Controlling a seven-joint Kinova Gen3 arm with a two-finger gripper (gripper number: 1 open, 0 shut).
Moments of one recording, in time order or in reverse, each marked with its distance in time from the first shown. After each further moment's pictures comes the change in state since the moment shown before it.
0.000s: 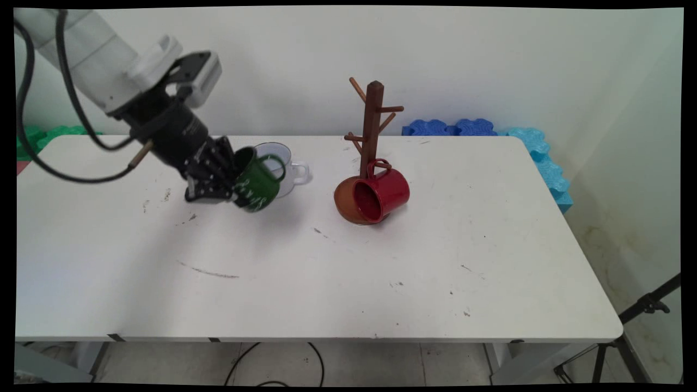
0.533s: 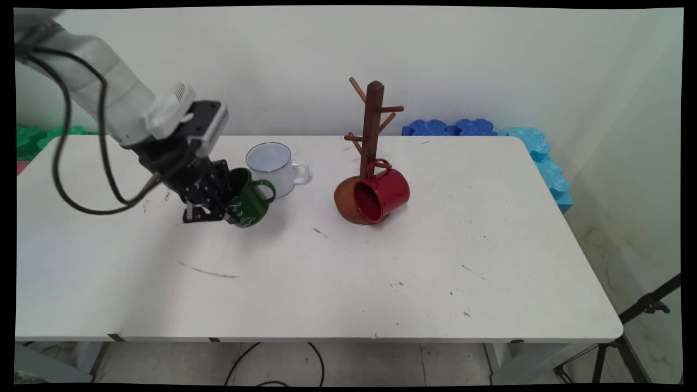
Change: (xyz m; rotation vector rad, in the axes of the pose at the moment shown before) arm -0.024 -0.005 0.045 0.033 -0.125 0.093
